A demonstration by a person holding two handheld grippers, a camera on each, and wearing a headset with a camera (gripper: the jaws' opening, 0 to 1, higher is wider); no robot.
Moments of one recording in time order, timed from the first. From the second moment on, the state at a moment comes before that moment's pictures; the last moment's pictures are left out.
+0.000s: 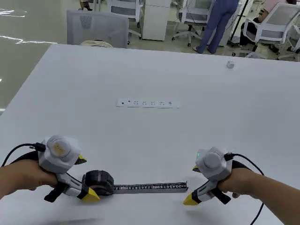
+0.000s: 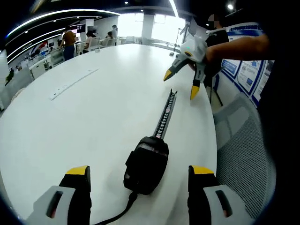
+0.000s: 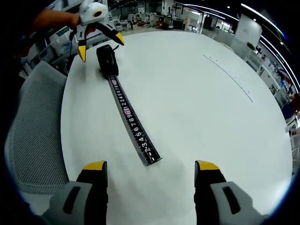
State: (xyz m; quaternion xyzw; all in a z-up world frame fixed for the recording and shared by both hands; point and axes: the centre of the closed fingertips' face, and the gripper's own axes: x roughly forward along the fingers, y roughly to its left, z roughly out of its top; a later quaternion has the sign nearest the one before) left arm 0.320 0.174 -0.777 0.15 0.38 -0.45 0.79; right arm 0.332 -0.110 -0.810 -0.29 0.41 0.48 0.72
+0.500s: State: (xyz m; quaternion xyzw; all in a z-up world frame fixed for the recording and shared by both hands) left arm 0.302 0.201 -0.756 0.08 0.34 -0.40 0.84; right arm 0.323 -0.139 -0.793 -0.19 0.39 0.39 0.81
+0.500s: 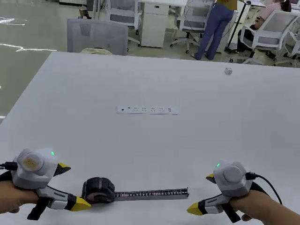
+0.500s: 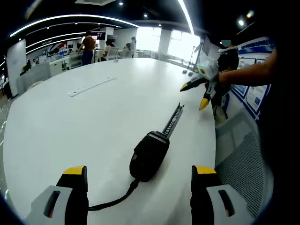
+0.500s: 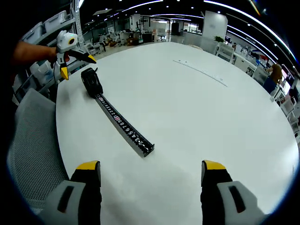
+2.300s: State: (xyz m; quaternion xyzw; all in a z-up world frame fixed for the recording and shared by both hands) left arm 0.198 0.293 -0.734 0.00 0.27 -0.24 0.93; right arm 0.215 -0.192 -0.748 -0.12 0.33 0.29 0.89
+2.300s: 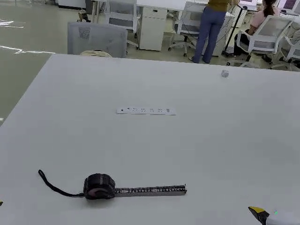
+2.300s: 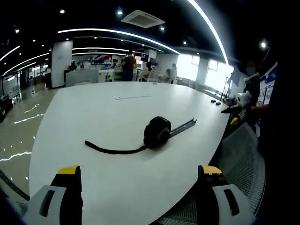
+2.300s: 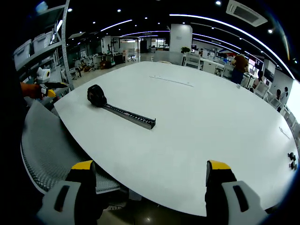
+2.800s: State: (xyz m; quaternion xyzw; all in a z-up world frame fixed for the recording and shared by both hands) left arm 0.207 0.286 -0.730 -0.01 0.27 -0.24 0.93; right arm 0.212 -0.198 -0.753 -0.13 0.33 0.30 0.89
